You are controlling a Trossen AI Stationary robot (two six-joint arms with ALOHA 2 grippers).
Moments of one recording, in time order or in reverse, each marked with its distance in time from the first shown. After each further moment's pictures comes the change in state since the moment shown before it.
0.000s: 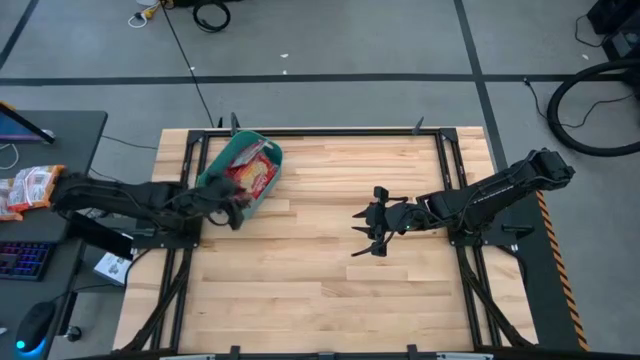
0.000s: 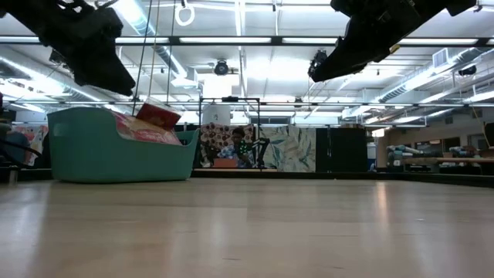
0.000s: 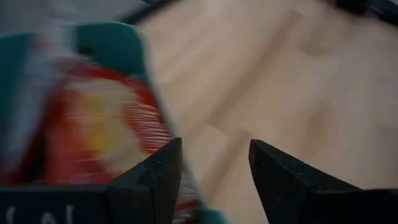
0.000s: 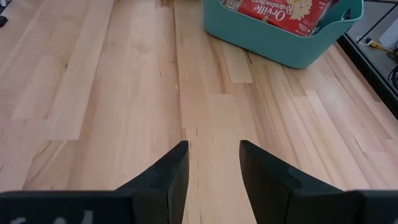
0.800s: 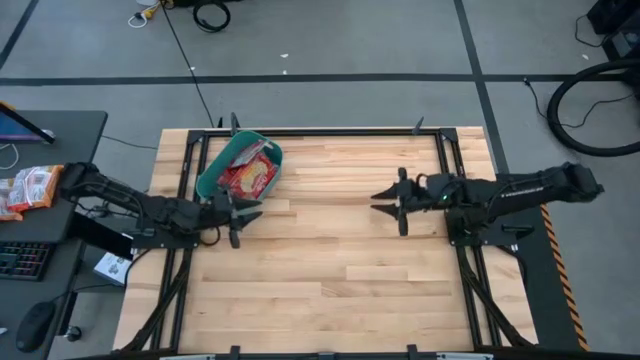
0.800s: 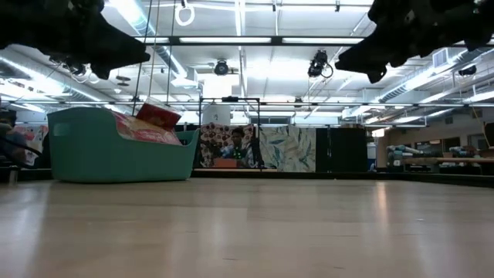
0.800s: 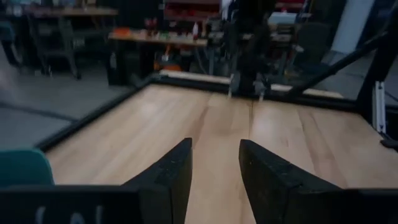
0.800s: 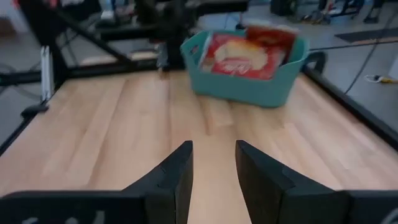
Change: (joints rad) left arm -0.221 -0.046 -0.311 0.848 -0.060 0.391; right arm -0.234 -0.433 -0.330 0.256 -0.255 -0.030
